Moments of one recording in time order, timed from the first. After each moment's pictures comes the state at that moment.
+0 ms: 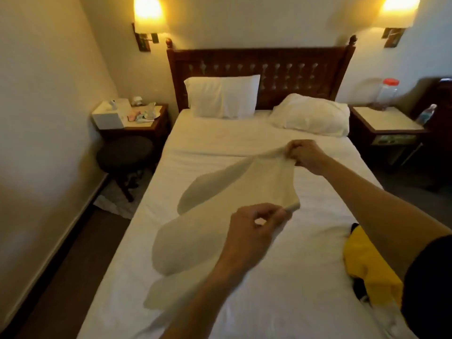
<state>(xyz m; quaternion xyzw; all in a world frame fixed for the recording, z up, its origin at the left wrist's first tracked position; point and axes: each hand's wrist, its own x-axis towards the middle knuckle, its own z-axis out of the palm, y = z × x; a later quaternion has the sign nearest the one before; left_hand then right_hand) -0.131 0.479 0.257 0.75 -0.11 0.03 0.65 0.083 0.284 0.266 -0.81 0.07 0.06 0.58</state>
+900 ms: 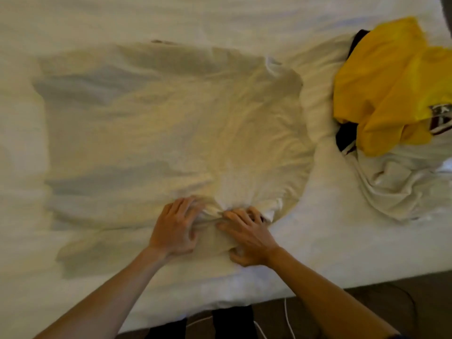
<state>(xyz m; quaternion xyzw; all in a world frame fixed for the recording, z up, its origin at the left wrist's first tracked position) -0.191 0.459 -0.275 0.93 -0.24 -0.27 0.11 -0.255 0.220 -0.303 -0.92 -0.25 0.25 0.17</state>
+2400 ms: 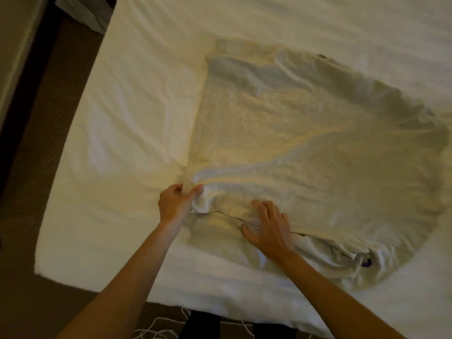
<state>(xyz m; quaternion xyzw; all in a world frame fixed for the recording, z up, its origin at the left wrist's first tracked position) -0.181 0.711 -0.281 0.74 0.46 -0.14 0.47 -0.203 0.461 -0.299 -0.96 -0.13 0.16 0.19</state>
